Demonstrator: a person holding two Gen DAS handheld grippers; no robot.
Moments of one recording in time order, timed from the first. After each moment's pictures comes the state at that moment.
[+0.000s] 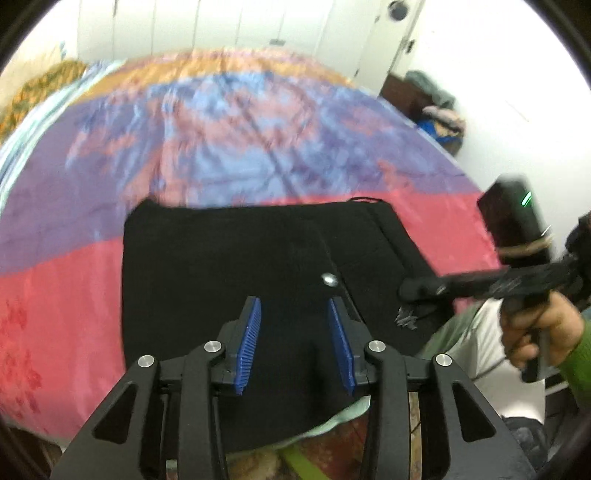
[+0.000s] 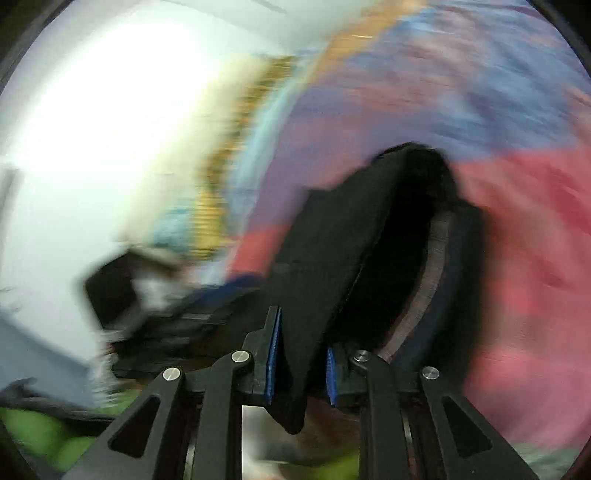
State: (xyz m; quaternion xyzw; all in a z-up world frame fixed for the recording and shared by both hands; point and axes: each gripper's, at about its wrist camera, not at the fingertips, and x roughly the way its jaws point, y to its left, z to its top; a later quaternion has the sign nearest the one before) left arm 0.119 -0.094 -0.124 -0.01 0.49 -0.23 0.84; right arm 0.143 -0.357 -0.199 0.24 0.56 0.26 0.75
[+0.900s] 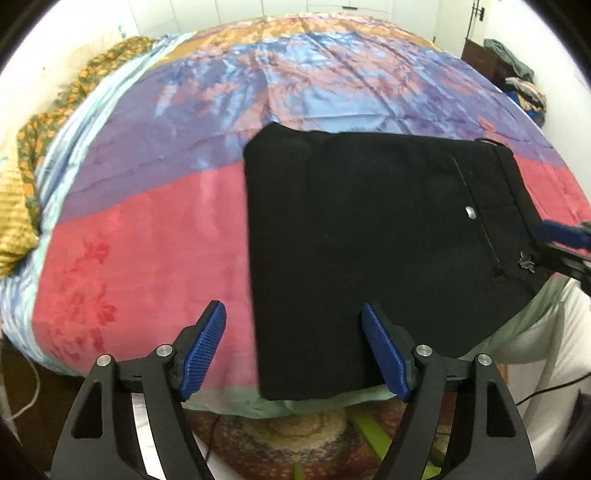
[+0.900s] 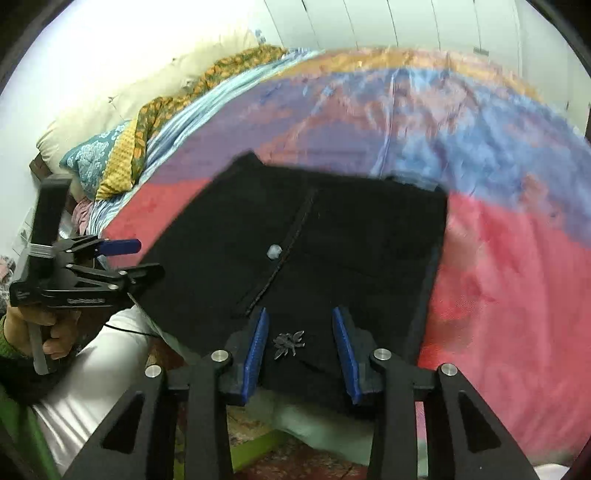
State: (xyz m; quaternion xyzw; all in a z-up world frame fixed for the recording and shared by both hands) left arm 0.092 -0.042 -0.153 0.08 0.53 -0.06 0.84; right arm 0.081 -0.285 -0.143 0.00 0.46 0.23 0.86
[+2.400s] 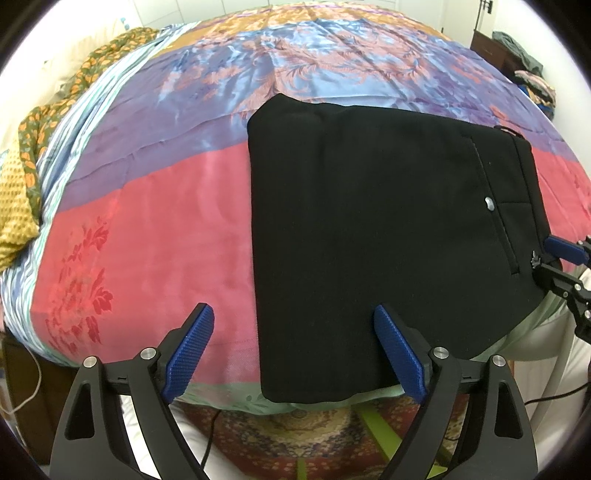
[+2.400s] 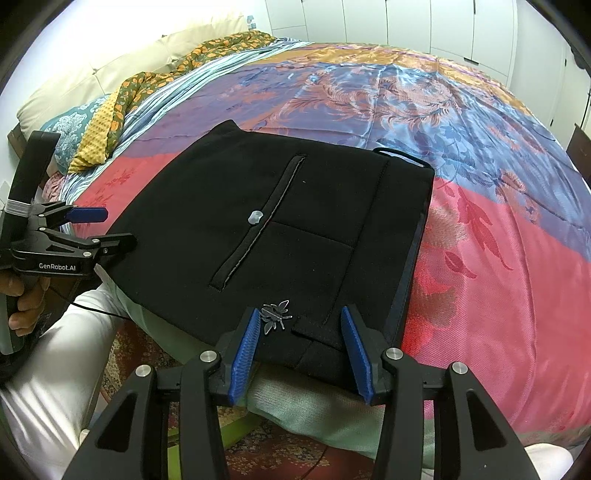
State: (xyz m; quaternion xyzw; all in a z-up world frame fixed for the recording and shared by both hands) left arm 0.095 -0.044 -0.173 0.09 0.55 -0.05 0.83; right arm 0.074 -0.286 -0.180 -0.03 0.49 0.18 0.85
